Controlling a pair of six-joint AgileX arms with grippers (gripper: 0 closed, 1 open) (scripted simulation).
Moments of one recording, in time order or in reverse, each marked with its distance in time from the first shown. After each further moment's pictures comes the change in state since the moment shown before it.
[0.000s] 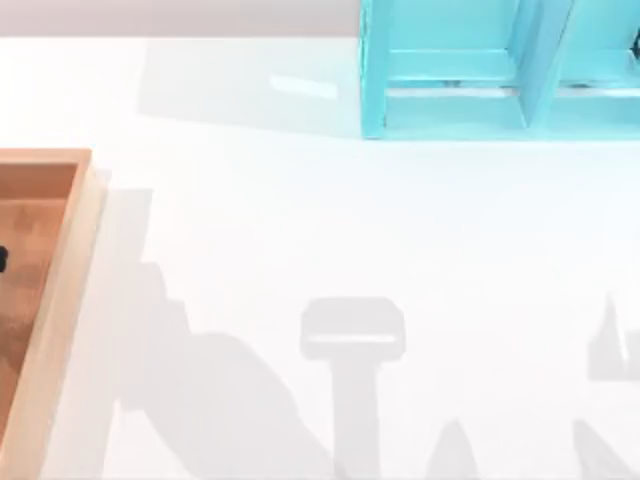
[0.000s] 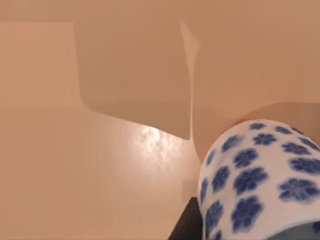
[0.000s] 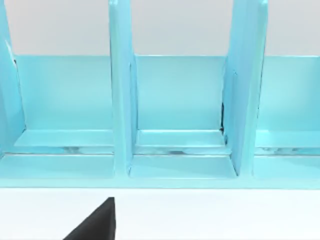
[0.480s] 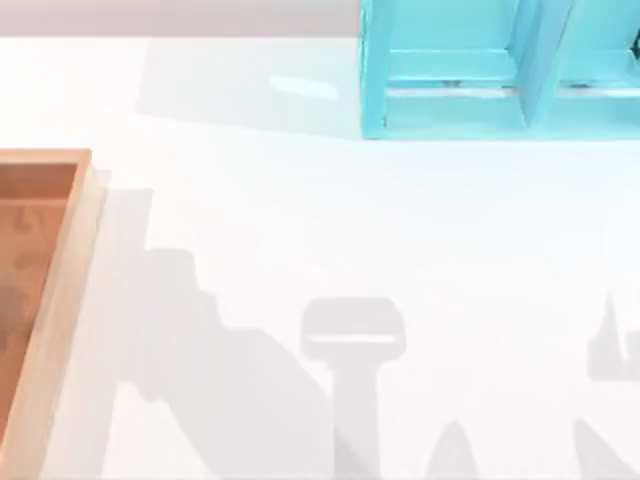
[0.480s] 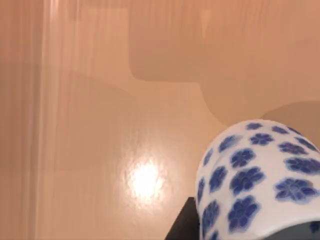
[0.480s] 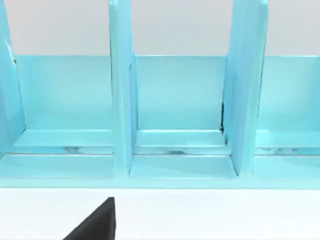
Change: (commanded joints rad) left arm 0.014 -0.026 0.123 -0.013 -0.020 -0.114; right arm 0.000 0.000 0.000 0.000 0.000 0.000
